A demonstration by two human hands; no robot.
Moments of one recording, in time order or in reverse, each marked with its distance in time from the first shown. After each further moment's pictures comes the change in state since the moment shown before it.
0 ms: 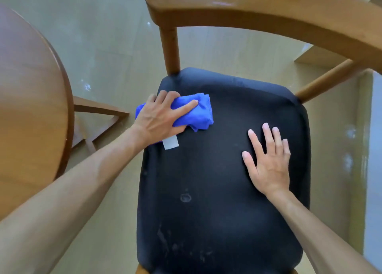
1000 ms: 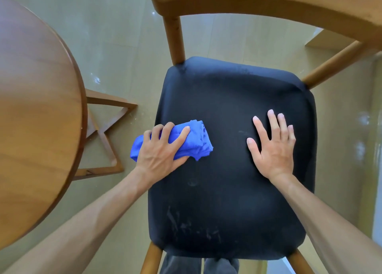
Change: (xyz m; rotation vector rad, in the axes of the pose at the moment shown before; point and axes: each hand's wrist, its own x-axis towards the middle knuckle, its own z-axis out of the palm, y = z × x) left_hand -0.090 0.063 -0.017 0.066 -0.119 -0.171; right_hand 0.001 0.001 0.001 0.019 0.045 0.005
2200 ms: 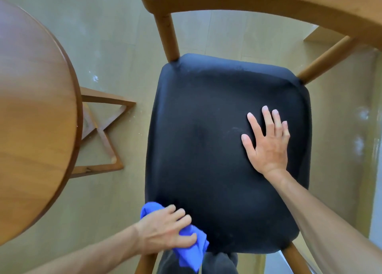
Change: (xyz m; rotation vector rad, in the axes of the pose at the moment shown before) left_hand -0.118 0.060 -0.018 -0.204 -0.313 0.769; right_hand 0.001 -0.002 -0.002 0.017 -0.014 0.009
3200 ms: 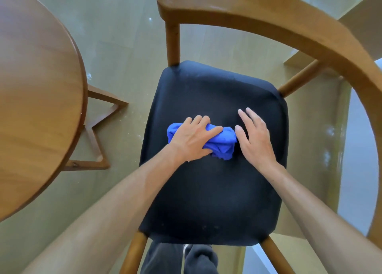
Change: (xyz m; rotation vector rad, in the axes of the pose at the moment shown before) left_hand 0.130 -0.110 -0.069 -0.038 0.059 -0.602; right_hand 0.019 -0.030 -0.072 0.477 -0.187 0.103
